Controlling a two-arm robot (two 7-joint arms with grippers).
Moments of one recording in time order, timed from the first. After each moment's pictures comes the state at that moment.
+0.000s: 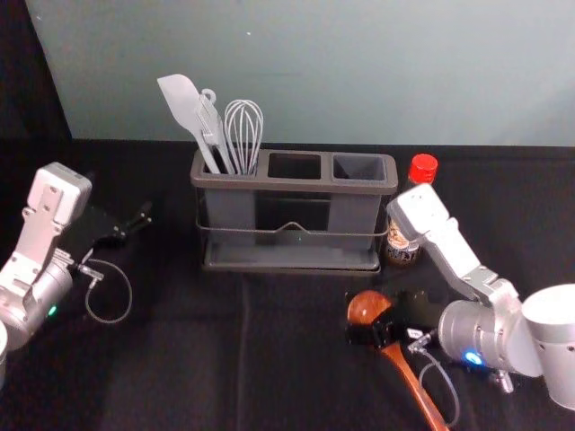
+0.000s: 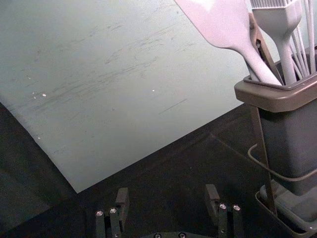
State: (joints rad) left arm -0.20 0.60 0.45 -1.41 -0.25 -0.12 0.03; right arm 0.18 0.48 -0.46 -1.78 0.34 0.82 0.23
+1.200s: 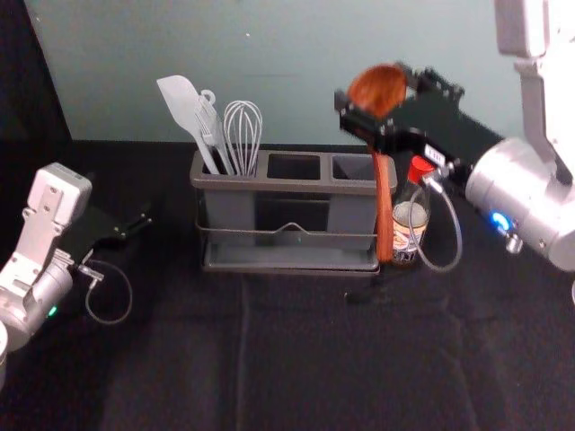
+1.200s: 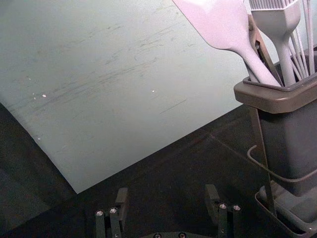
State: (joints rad) left arm -0.20 0.60 0.45 -1.41 -0.25 -0.12 0.03; right arm 0.21 0.33 -0.28 -2.05 0.24 0.53 0.18
